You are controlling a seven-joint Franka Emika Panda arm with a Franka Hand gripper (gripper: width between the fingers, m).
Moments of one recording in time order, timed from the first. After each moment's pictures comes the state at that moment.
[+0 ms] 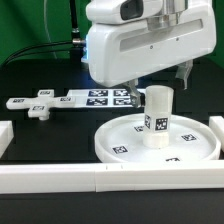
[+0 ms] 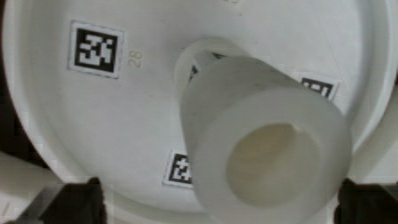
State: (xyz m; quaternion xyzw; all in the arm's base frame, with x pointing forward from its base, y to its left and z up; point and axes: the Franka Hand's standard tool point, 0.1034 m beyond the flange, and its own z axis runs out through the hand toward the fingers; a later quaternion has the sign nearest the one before) arm 0.582 0.033 0.090 -0.95 -0.30 -0.01 0.05
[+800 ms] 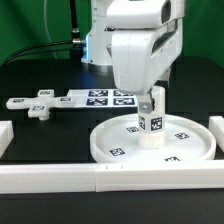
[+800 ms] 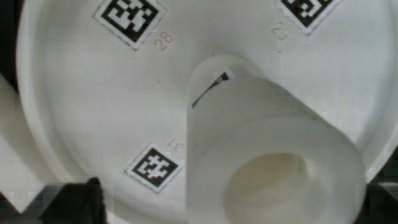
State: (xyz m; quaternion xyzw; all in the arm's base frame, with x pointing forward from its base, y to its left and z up) arm 0.579 0.027 0.083 -0.84 -0.54 0.00 0.03
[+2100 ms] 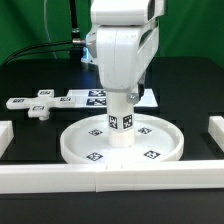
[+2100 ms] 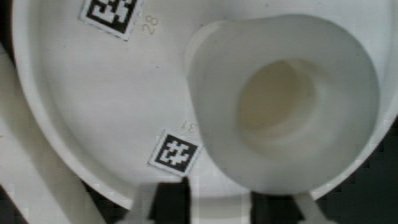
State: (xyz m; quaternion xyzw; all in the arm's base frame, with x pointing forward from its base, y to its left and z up) arm 0.577 0.001 0.087 -0.82 -0.58 0.01 0.03
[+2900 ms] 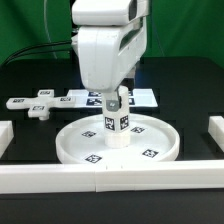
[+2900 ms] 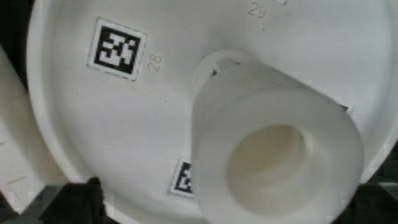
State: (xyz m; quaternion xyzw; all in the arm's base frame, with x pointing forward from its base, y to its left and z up) arm 0.575 -0.023 0.087 -0.82 -0.57 0.01 0.02
